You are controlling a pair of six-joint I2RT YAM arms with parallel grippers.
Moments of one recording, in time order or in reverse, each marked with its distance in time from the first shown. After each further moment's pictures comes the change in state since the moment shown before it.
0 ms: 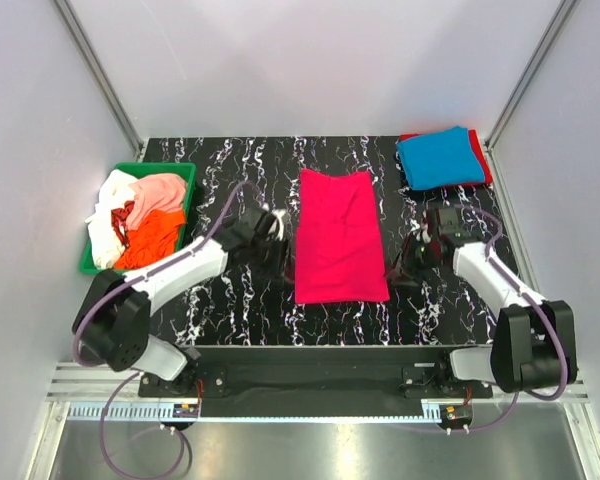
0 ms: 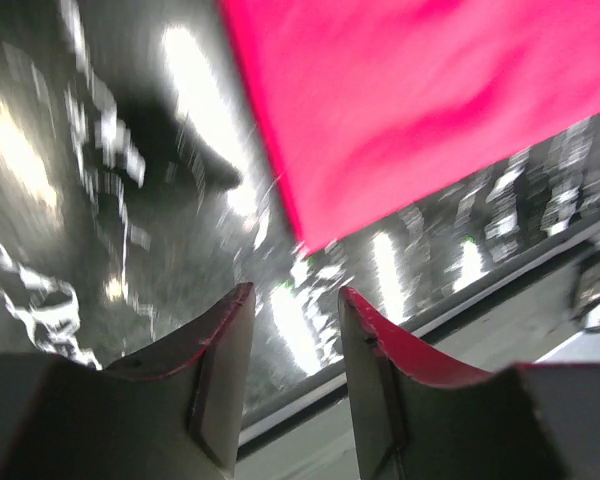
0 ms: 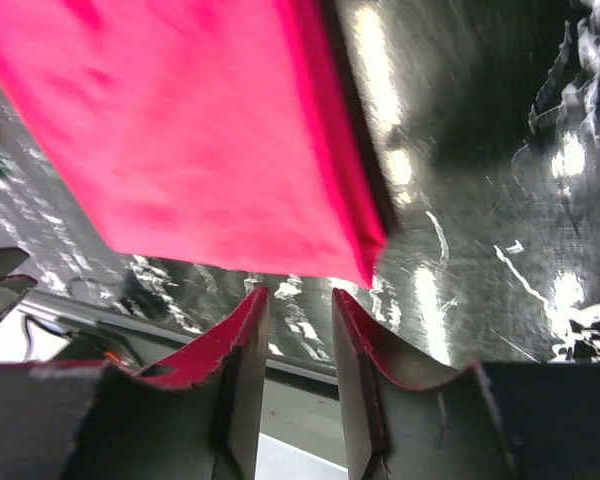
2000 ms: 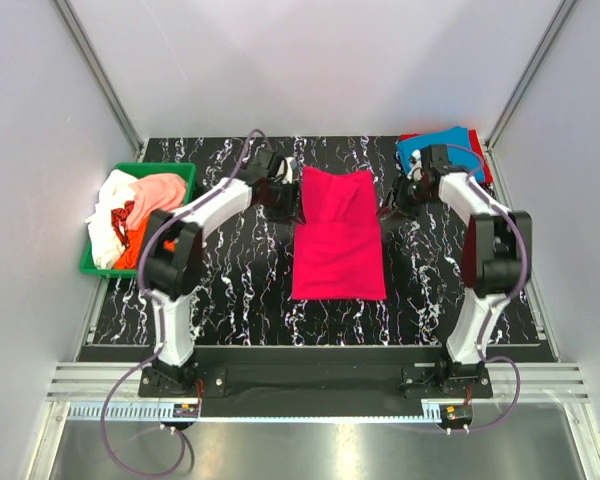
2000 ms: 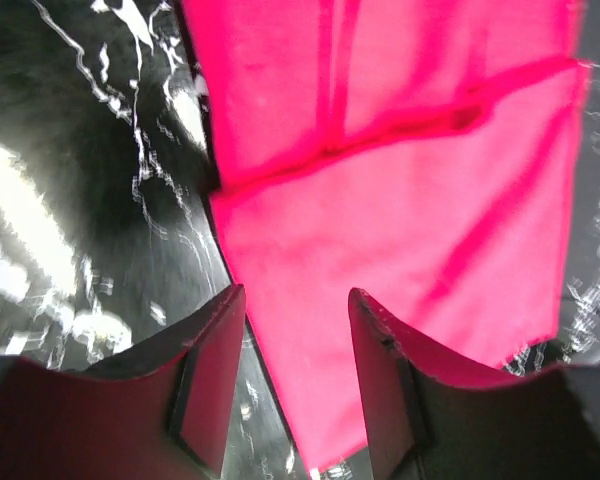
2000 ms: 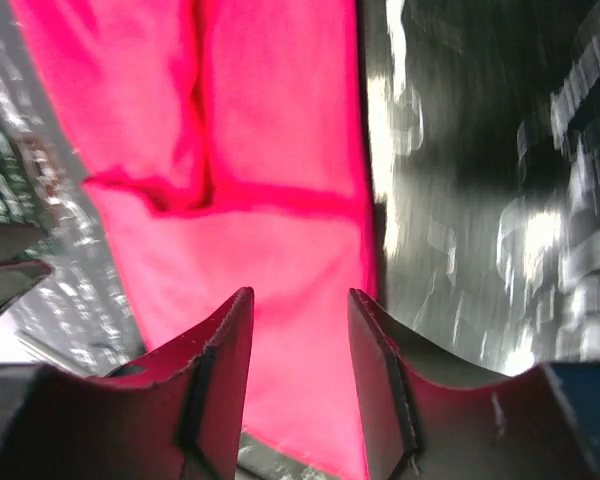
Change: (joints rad) left arm 0.184 0.592 0.677 -0.064 0.081 0.114; right arm -0.074 0.692 0.734 -0.002 -0.076 -0.212
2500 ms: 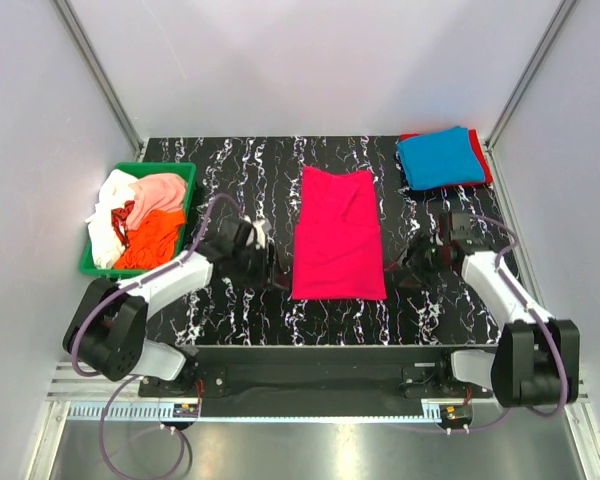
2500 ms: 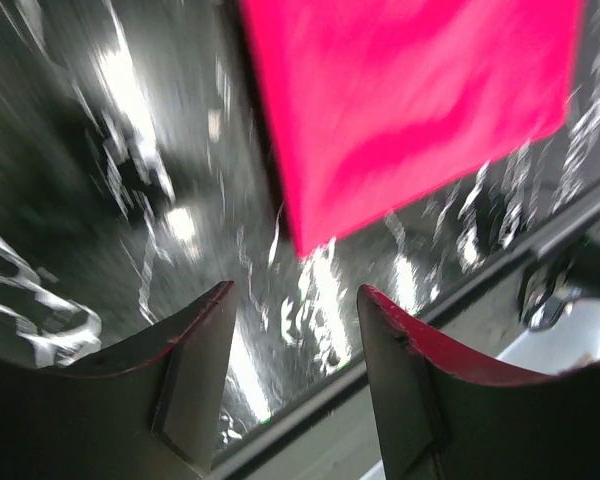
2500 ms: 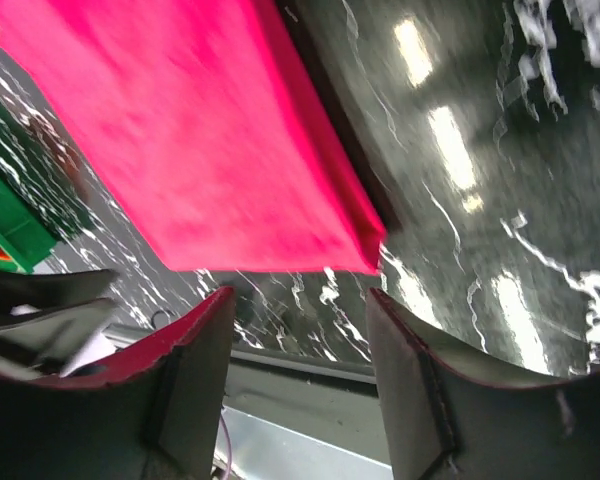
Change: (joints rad) left arm -0.034 -0.650 -0.809 0.230 0.083 -0.124; right arm 0.000 -0.735 -0.709 -0.021 0.067 0.373
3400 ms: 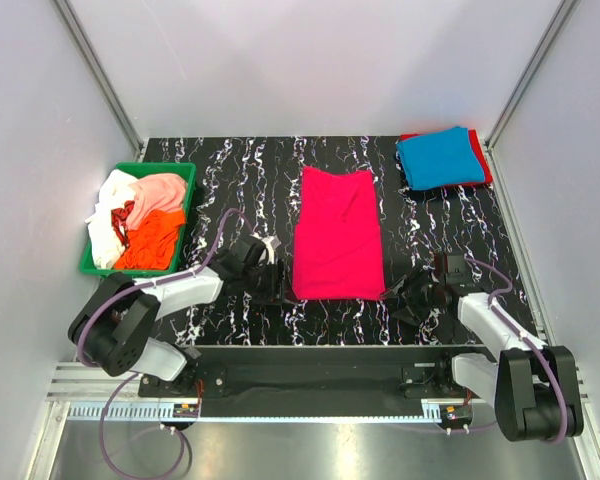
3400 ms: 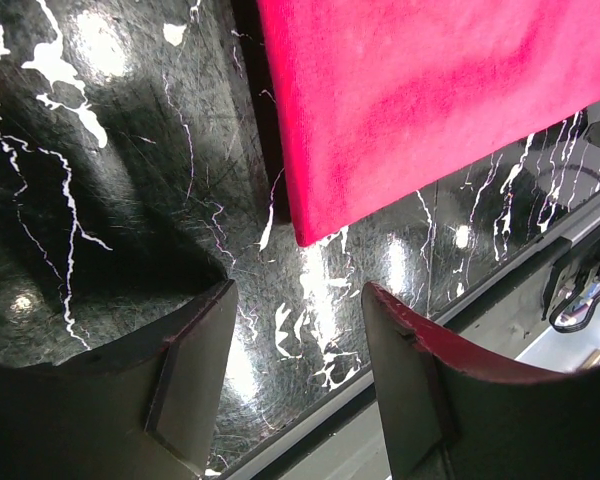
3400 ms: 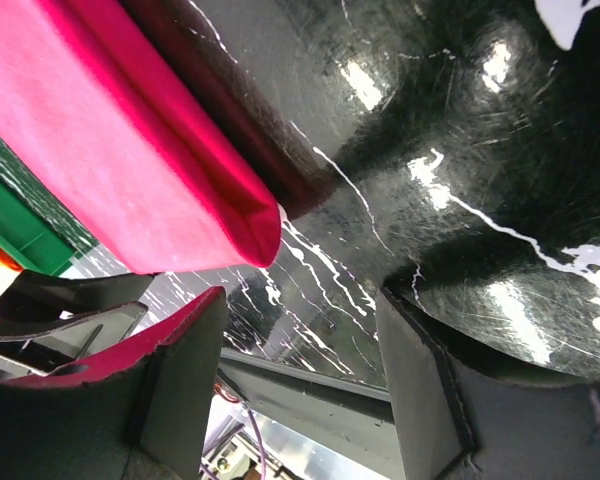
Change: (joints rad) left arm -0.133 0.038 -0.180 0.220 -0.060 -0.137; right arm 0.017 -0.191 -0.419 0.262 -0.050 0.228
